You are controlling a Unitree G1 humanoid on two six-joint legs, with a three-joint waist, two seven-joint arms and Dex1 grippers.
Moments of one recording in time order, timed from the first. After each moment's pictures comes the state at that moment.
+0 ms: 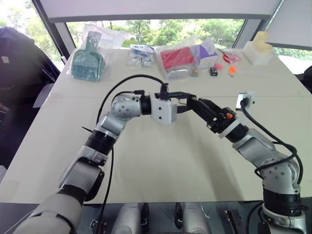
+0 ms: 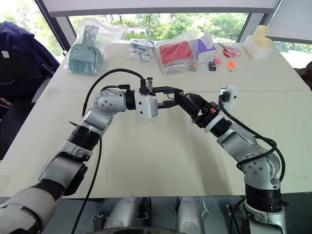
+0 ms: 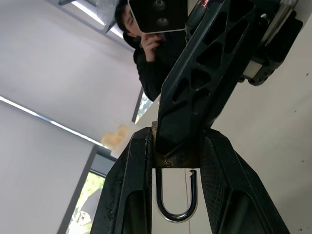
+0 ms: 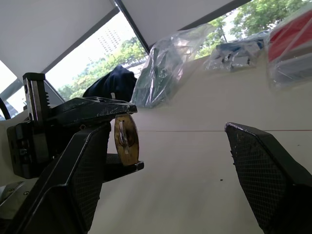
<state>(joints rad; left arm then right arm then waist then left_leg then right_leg) -0.89 0.30 -0.33 0.39 0.10 -0.64 -0.86 -0.27 -0.45 -0.21 -0.40 1.15 0.69 0.24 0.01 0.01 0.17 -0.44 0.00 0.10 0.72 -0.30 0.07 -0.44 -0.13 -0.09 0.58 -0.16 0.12</state>
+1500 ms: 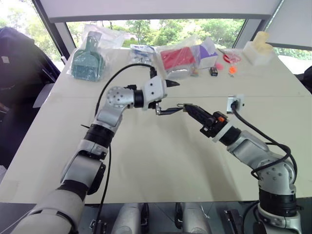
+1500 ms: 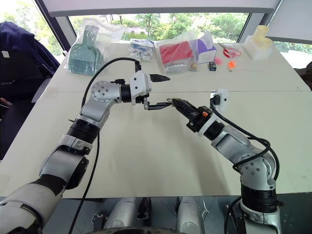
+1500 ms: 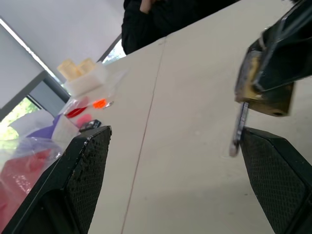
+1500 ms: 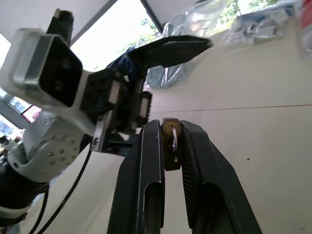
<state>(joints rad) -0.98 0.27 -0.24 0.59 -0.07 -0.27 -1.03 -0.26 -0.41 -0.20 -0.45 1.20 0.80 0.18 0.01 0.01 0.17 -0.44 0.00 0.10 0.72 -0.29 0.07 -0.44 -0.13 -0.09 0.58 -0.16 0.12</state>
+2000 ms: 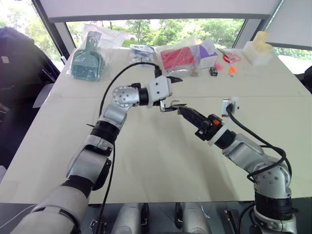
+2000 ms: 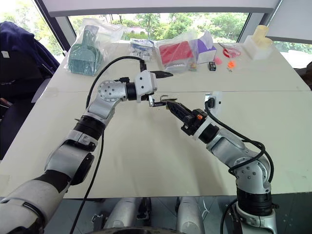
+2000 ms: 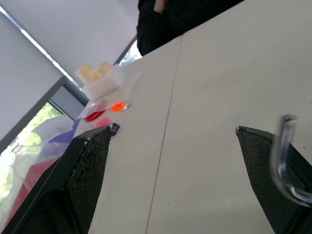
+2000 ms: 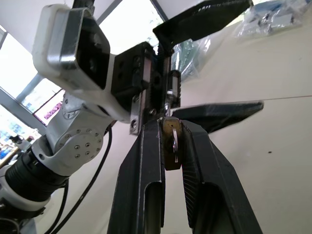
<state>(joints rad) -1.03 0.23 -0.23 0.73 -0.01 -0.39 -0.93 -0.23 -0.37 -0.16 -0.48 1.21 0.80 0.16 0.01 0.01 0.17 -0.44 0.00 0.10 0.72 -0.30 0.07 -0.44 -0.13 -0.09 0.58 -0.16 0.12</state>
